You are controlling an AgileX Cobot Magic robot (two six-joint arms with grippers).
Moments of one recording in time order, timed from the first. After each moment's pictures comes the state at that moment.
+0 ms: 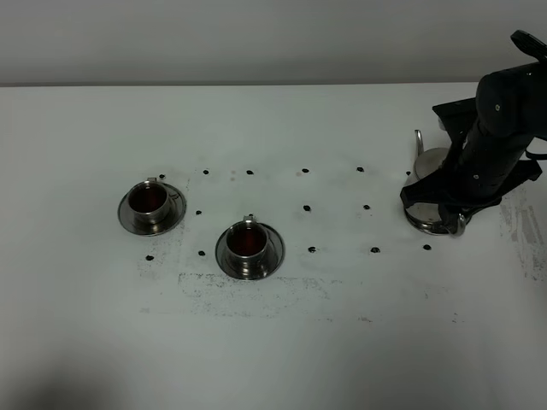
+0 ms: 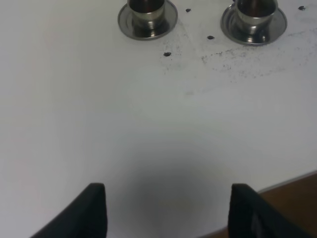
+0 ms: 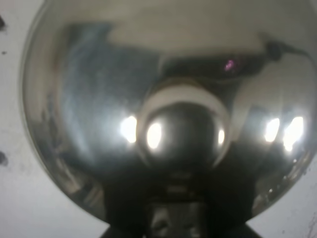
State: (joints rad) left arm 0.04 0.00 -0.48 -0.21 1.15 0.37; right arm 0.27 1.96 -1.30 -0.06 0.85 0.04
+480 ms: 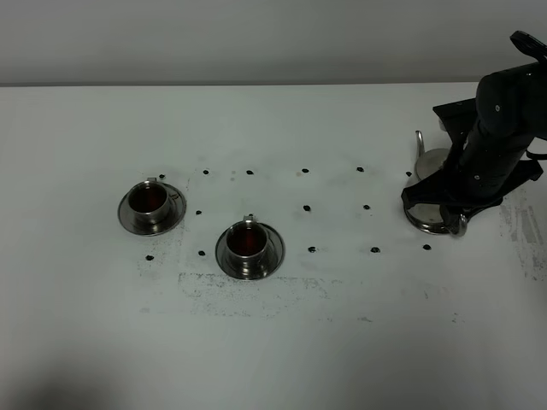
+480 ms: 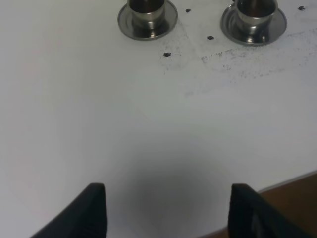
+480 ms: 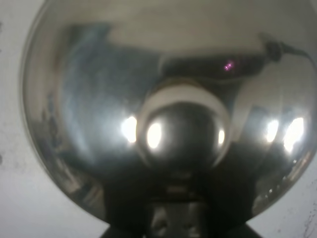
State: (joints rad) left arm 0.04 0.00 -0.48 -0.21 1.15 0.37; right arm 0.27 1.96 -1.30 -0.07 0.86 0.04
